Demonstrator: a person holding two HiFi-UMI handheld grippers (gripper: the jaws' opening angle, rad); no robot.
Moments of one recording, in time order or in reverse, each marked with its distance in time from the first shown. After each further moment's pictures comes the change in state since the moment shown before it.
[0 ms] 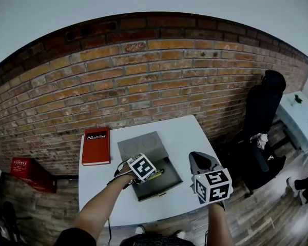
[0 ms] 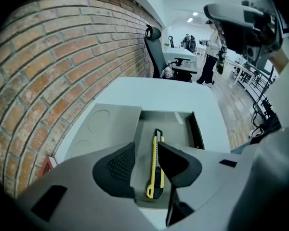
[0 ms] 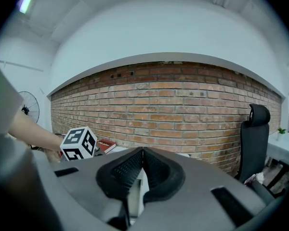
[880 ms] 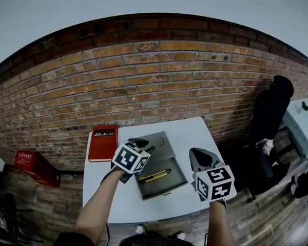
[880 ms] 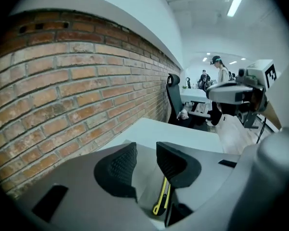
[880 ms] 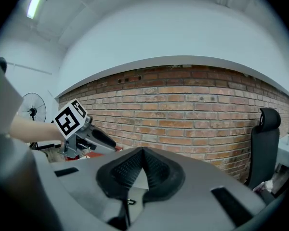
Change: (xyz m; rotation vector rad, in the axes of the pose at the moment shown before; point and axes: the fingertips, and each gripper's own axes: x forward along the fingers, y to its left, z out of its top) left arm -0.125 0.051 0.051 -0.239 -0.426 0.147; right arm 0.012 0.023 0.026 -0.031 -0.045 0.082
